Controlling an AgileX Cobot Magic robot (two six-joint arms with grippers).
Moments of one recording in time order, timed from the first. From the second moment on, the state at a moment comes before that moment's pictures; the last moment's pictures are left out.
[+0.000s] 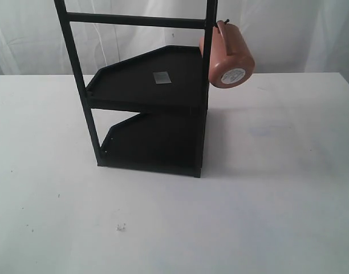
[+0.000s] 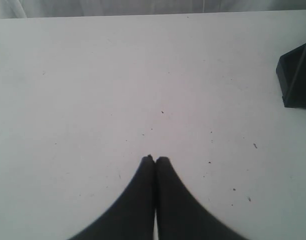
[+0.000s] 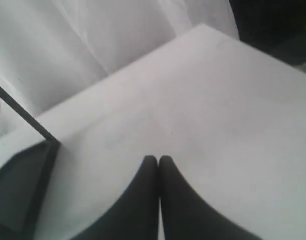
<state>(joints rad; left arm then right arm) 0.15 0.00 0.02 0.02 0.36 -0.01 -0.09 0.55 -0.11 -0.09 -0.03 0.54</state>
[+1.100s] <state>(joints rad) 0.15 0.00 0.02 0.02 0.36 -0.01 0.19 1.34 -1.17 0.68 0.57 -0.81</state>
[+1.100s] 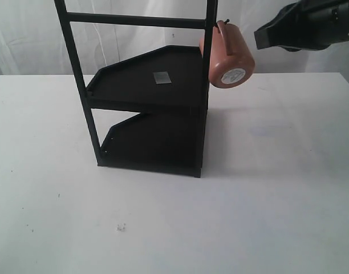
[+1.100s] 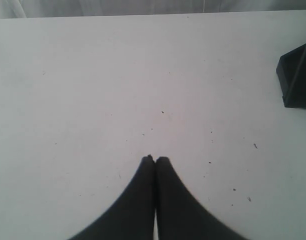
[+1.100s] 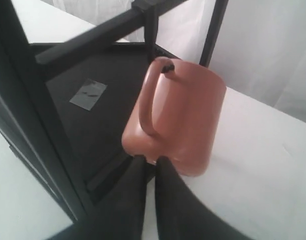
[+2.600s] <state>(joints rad) 0.15 0.00 0.02 0.02 0.36 -0.01 0.25 1.56 -1.22 1.12 0.49 -1.20</state>
